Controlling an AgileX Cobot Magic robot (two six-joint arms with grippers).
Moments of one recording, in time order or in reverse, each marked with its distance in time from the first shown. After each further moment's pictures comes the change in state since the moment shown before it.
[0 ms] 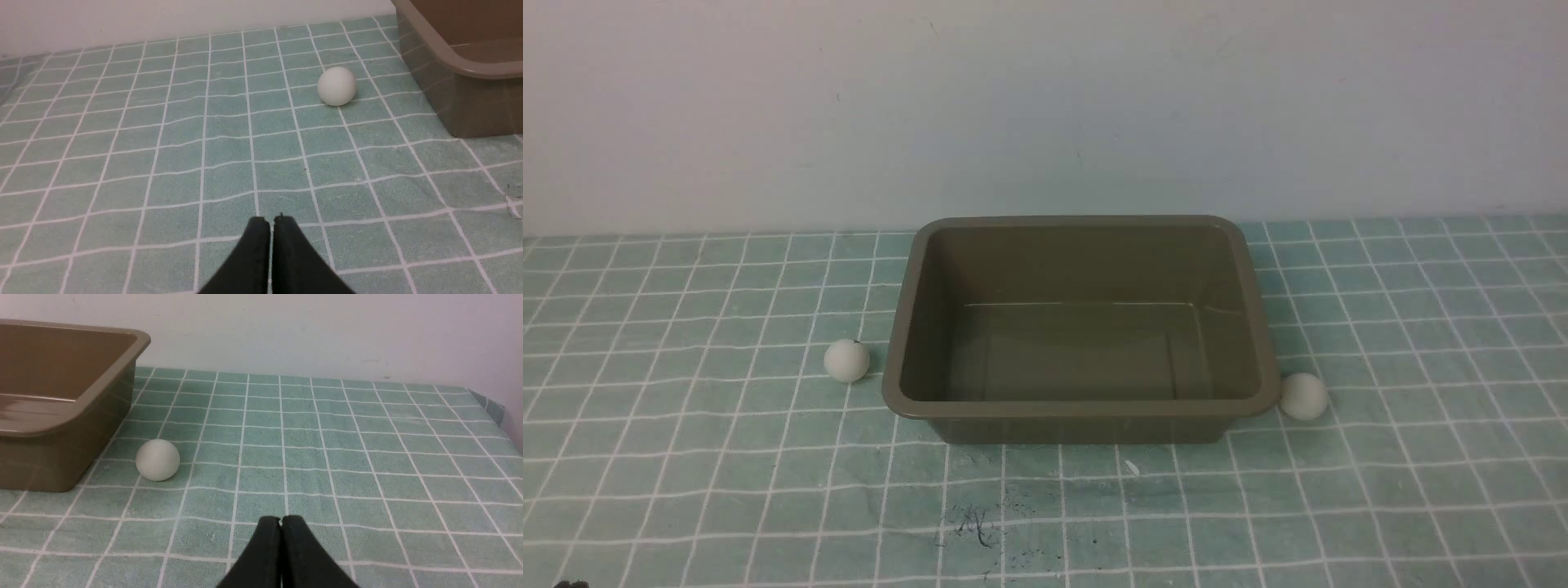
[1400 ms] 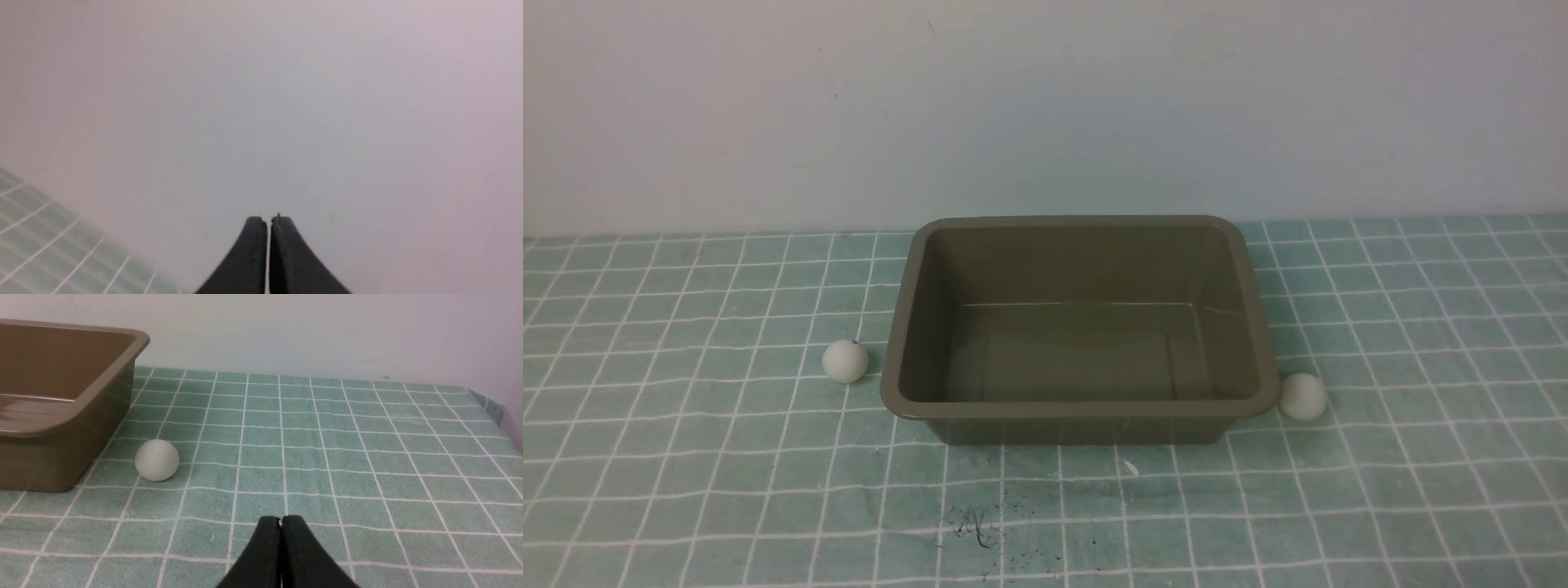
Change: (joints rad) right arm 0.000 0.000 0.002 0.017 -0.013 0.003; left arm 0.000 0.000 -0.021 -0.546 -0.658 -0.199
